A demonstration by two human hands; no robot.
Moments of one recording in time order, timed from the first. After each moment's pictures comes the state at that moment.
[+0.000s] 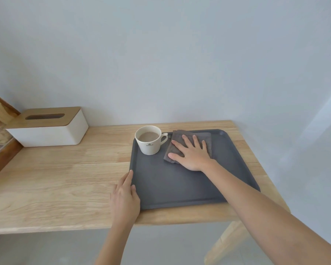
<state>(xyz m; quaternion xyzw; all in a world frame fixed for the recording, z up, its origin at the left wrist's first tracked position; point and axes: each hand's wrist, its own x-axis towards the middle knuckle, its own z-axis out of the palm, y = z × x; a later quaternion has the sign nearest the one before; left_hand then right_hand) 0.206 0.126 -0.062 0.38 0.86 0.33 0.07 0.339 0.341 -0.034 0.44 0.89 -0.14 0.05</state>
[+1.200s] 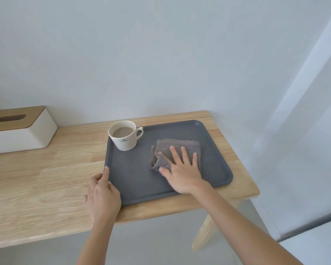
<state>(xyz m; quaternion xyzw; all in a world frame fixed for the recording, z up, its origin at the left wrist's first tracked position) 0.215 0.137 -0.064 0.32 0.89 0.32 0.05 0.395 0.266 -0.041 0.46 0.87 -0.14 0.04</state>
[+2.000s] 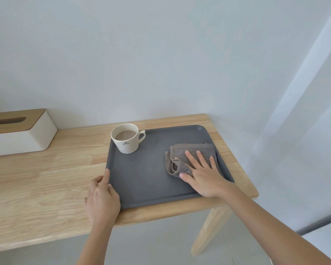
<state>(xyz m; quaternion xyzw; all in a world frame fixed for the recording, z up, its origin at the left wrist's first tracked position) 0.213 0.136 -0.066 0.33 0.89 0.31 0.05 0.458 0.283 -0.037 0.44 0.88 -0.14 0.07</state>
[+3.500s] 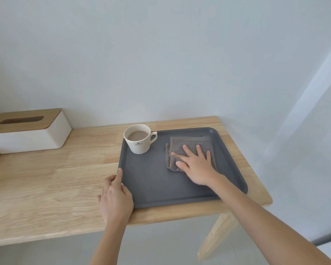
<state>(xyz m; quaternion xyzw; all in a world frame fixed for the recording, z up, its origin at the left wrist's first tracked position) 0.215 0.139 -0.068 0.32 0.89 0.32 0.04 0.401 0.304 -0.032 0.46 0.87 -0.18 0.01</state>
